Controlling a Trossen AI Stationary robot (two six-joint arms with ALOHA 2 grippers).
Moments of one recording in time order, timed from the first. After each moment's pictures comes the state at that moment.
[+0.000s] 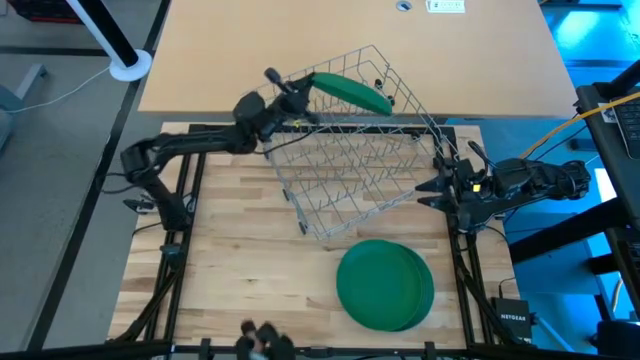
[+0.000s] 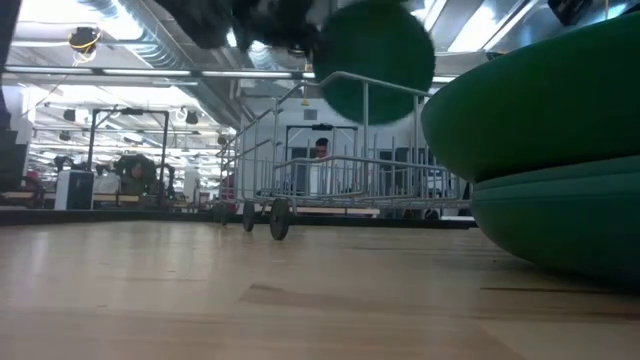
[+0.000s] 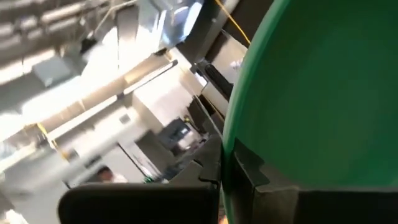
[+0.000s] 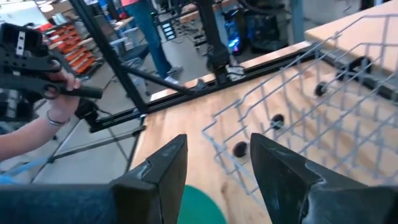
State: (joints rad) left arm 0.50 1.66 1.18 0.83 -0.32 0.92; right arm 0.27 0.46 0.82 -0.57 0.21 0.39
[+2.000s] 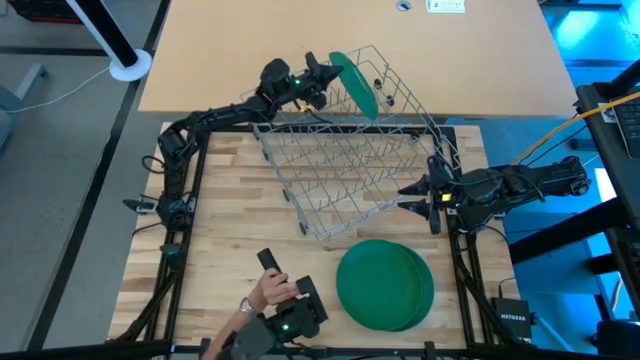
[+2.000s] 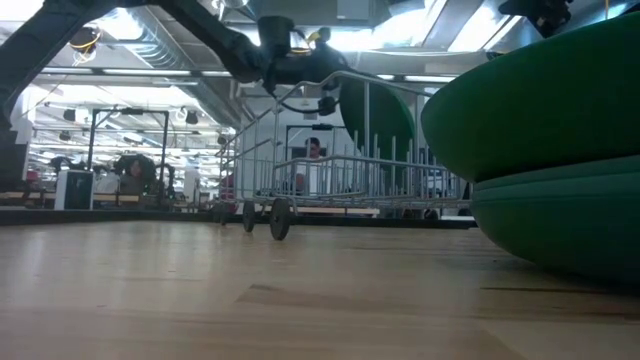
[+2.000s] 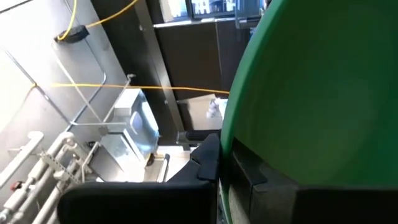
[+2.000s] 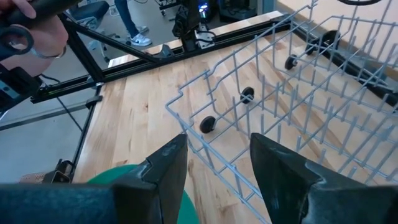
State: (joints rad) left arm 0.70 2.00 1.58 0.62 0.26 1.63; right arm 0.27 0.64 0.82 -0.58 0.30 0.38
